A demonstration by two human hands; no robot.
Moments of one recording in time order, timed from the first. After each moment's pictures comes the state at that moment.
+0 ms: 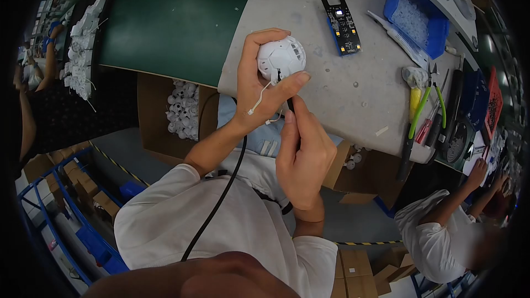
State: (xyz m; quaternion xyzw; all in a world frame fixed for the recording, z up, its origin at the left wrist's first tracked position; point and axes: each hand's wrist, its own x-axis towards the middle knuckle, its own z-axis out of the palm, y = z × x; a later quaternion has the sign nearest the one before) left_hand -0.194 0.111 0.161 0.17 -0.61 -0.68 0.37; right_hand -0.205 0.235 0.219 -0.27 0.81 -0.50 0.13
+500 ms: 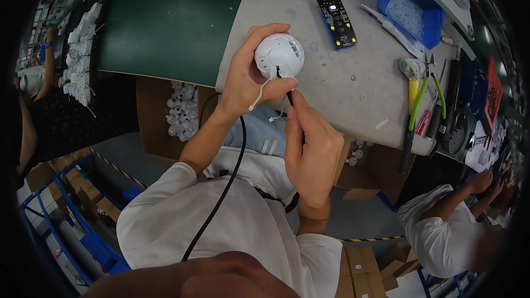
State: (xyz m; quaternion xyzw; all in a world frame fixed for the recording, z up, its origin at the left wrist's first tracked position) left_hand -0.183 0.088 0.164 0.13 -0.60 -0.75 0.25; right_hand -0.216 0.242 0.227 -0.28 0.82 -0.46 0.16
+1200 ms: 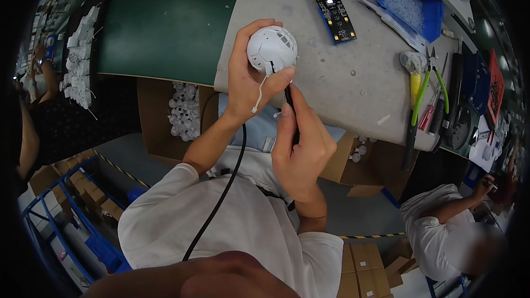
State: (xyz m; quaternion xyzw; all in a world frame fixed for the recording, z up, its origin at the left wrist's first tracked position) left_hand -0.188 0.105 0.162 0.17 -0.57 -0.74 0.32; right_hand -0.199 0.233 0.208 -0.25 0.81 -0.52 0.06
